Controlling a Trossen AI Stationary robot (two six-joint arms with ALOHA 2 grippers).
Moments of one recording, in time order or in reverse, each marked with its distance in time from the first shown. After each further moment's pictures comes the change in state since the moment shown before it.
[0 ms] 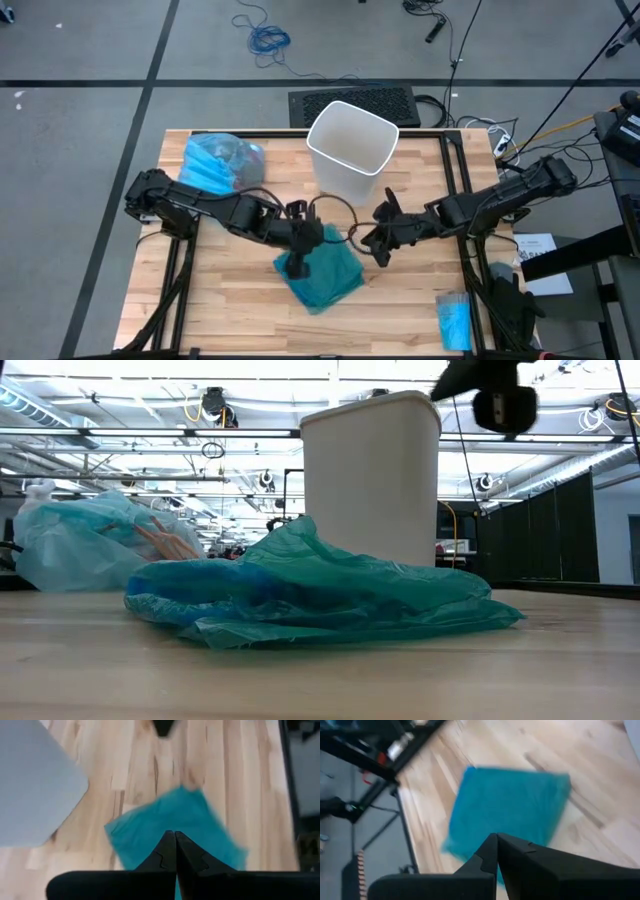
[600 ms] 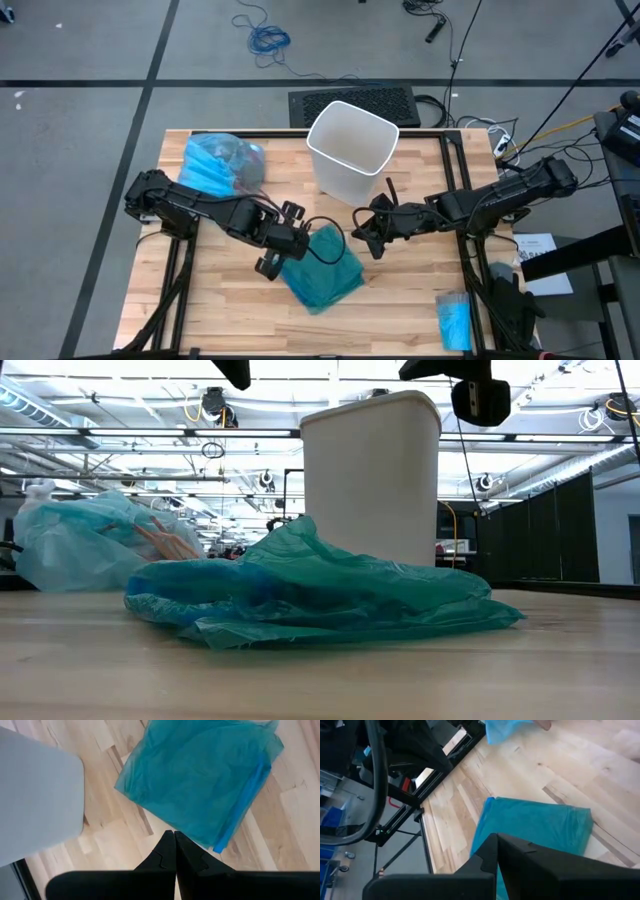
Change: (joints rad) left arm -0.024 0.000 0.000 -0.297 0.000 0.481; right arm -0.059 -0.005 0.000 0.167 0.000 -0.043
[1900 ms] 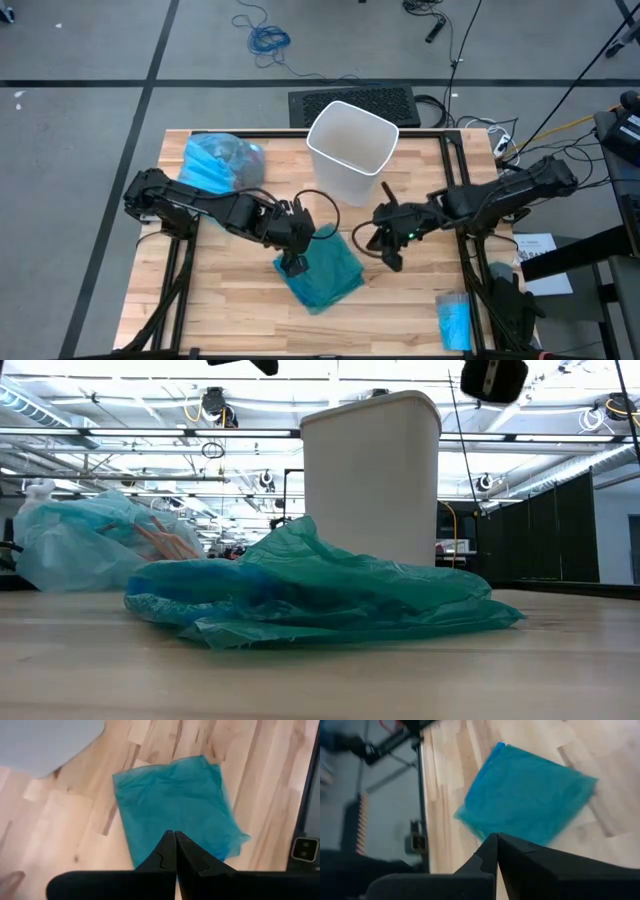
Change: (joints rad) left arm 0.017 -0.009 0.000 0.124 0.003 -0.773; right arm 0.007 0.001 0.127 -0.308 -0.216 -0.228
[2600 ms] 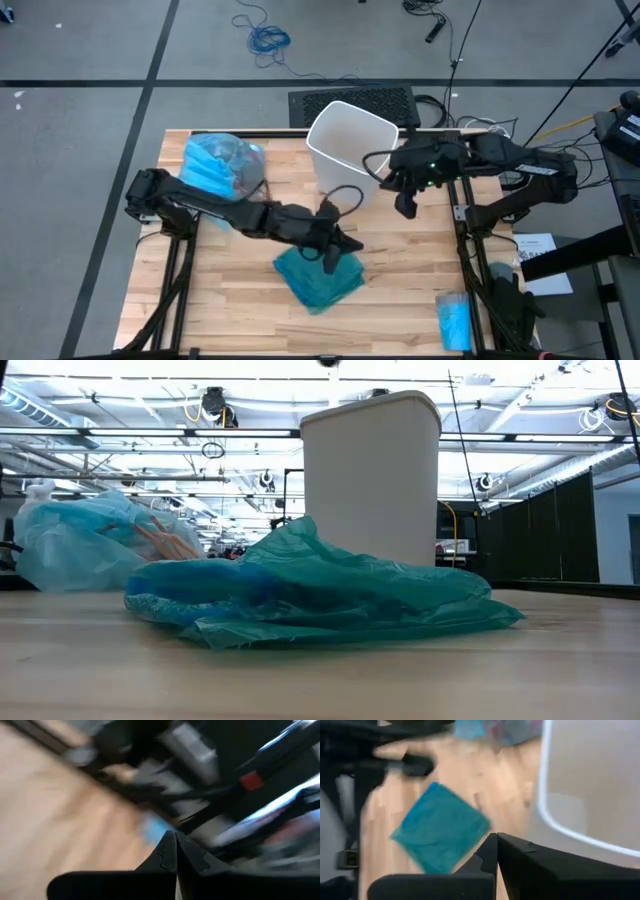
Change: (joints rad) left arm 0.061 0.000 -0.267 1.092 0.111 -0.136; right arm -0.284 0.013 0.491 -0.539 0.071 -0.414
